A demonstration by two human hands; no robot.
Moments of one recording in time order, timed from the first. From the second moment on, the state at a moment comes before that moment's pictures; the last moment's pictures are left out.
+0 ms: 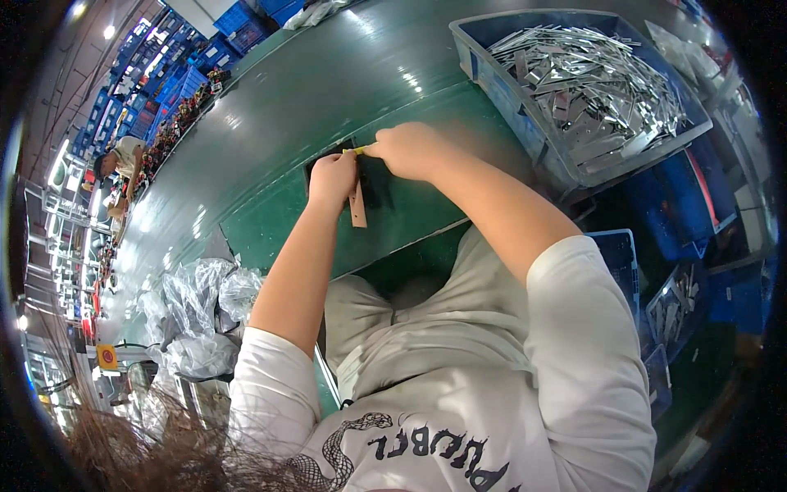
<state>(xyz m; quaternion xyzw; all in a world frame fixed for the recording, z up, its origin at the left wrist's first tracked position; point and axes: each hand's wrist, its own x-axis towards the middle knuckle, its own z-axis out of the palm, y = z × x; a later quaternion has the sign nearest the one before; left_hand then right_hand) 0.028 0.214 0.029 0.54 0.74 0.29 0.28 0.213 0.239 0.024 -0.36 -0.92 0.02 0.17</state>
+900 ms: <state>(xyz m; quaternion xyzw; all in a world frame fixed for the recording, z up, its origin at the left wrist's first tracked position) 0.000 0.067 0.037 0.36 0.50 0.56 0.56 0.276 0.071 -0.026 -0.49 -0.83 0.01 0.28</state>
